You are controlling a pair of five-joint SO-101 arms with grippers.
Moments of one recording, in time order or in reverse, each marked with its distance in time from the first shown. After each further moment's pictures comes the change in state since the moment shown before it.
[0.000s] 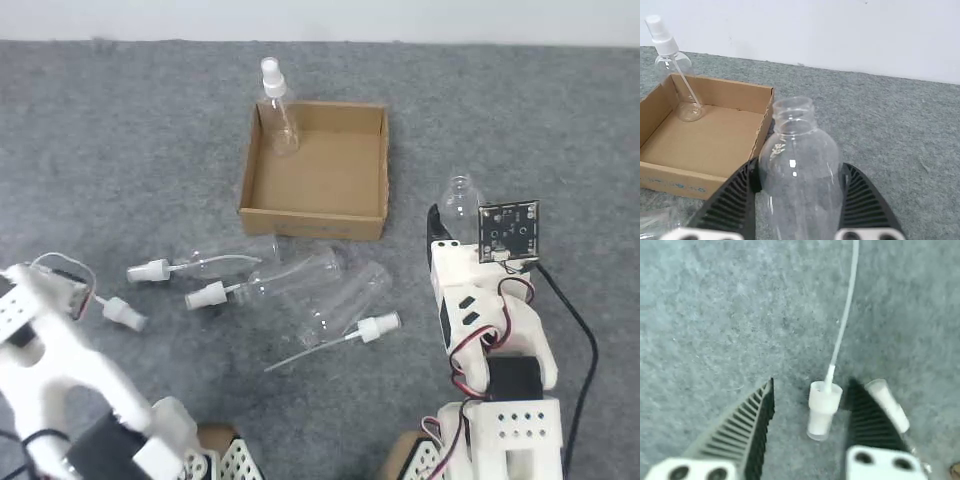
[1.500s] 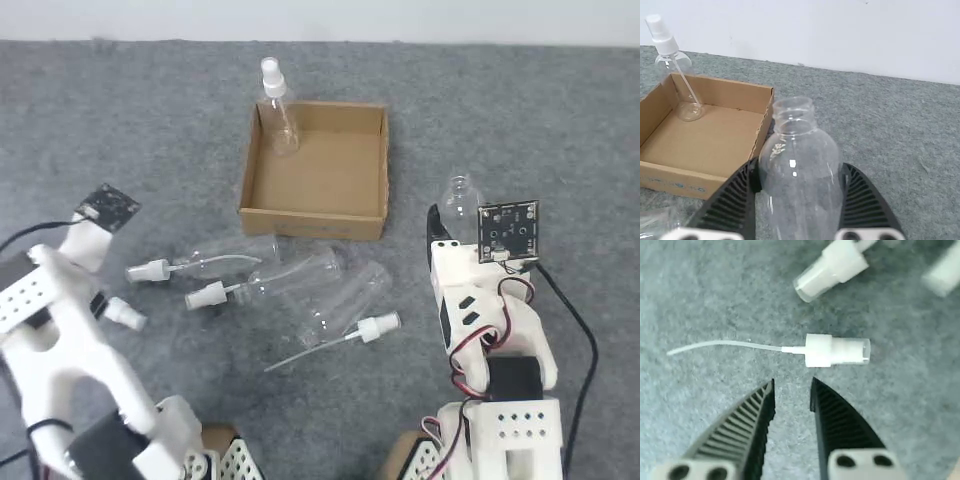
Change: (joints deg) left arm 7.5 0.0 -2.3 3.3 -93.0; right arm 0.0 0.0 0.0 0.0 0.3
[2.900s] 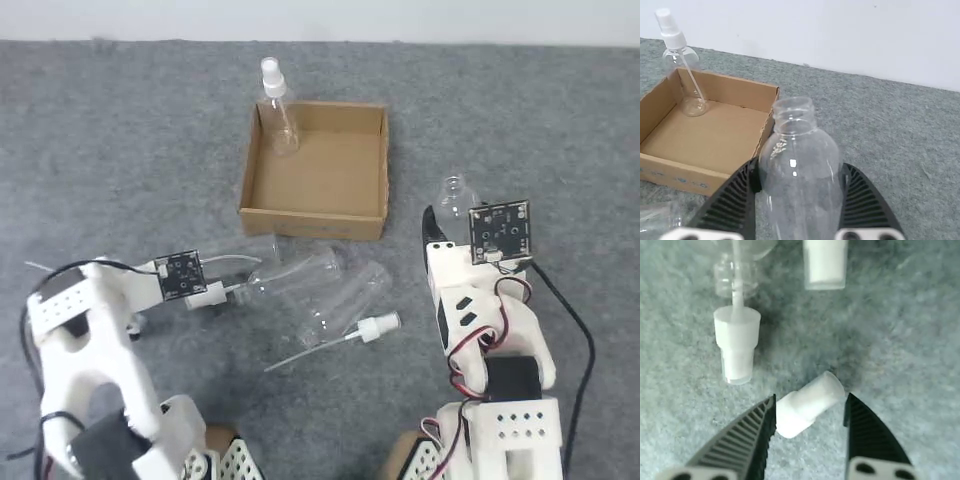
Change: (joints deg) left arm 6.8 0.0 15.5 -15.6 -35.3; right arm -1.2 0.0 0.0 0.0 2.0
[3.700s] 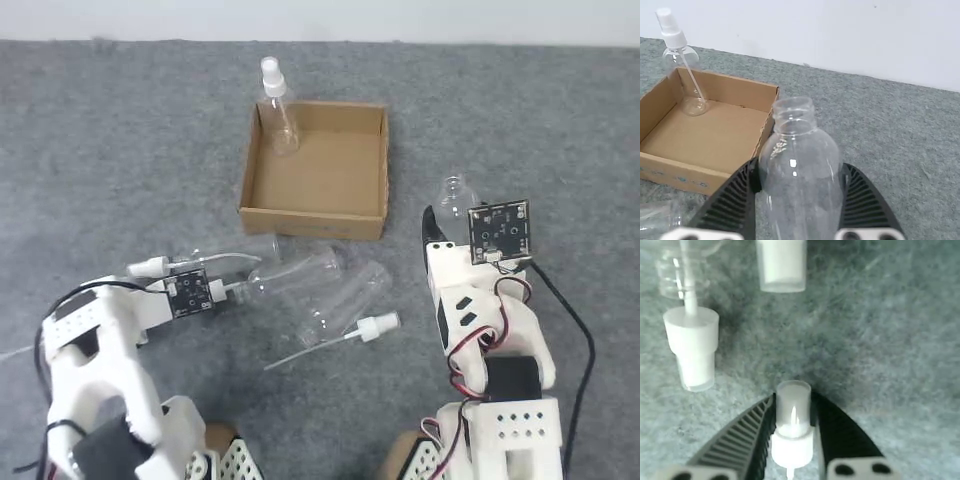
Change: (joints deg) left arm -0.8 -0.5 9.1 -8.9 -0.1; right arm 0.0 0.0 0.0 0.0 0.0
